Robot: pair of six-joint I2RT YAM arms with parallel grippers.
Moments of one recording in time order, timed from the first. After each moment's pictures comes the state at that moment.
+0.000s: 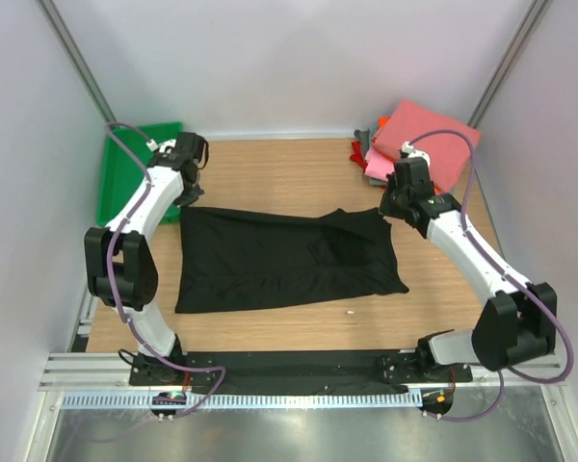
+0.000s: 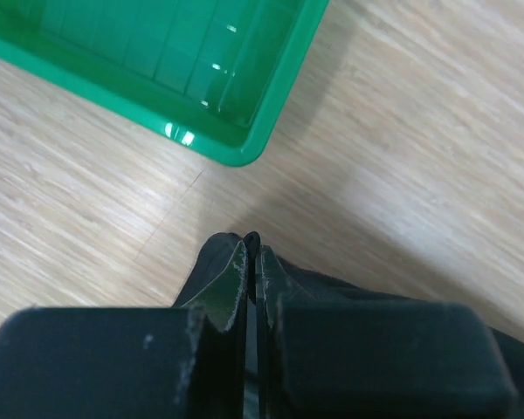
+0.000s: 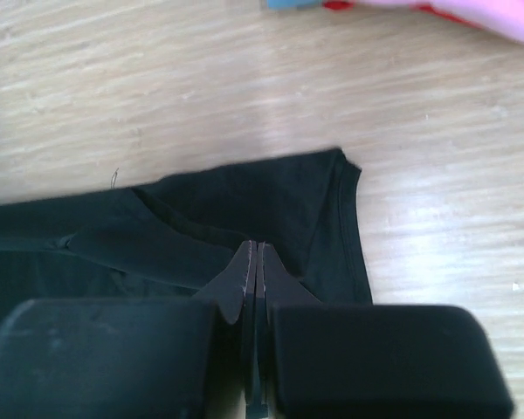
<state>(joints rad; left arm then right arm) -0.17 1.76 1.51 -0.88 -0.47 -0.60 0.26 1.32 1.06 -0.47 0.16 0.41</state>
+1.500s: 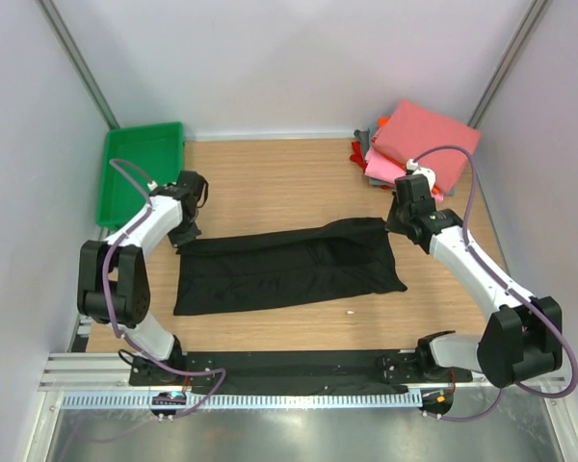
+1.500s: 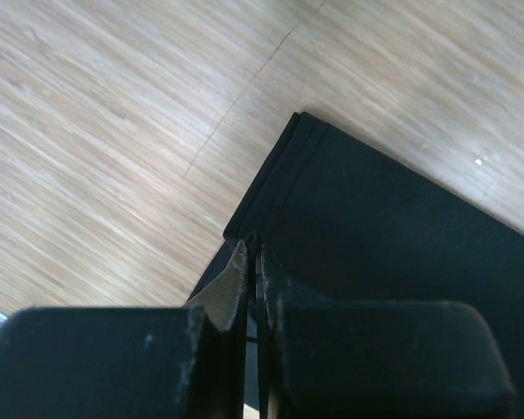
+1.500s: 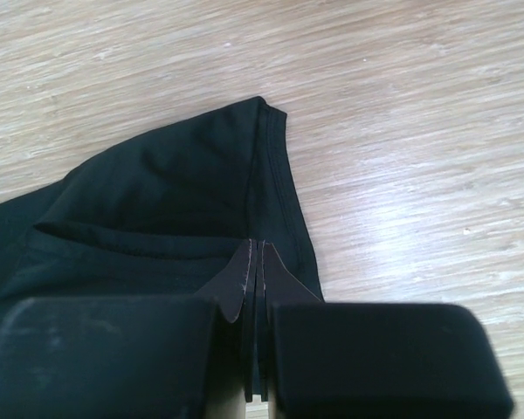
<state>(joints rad) -0.16 1.64 1.17 -0.86 -0.46 -0.63 0.26 1.27 0.96 -0.49 0.26 0.41</state>
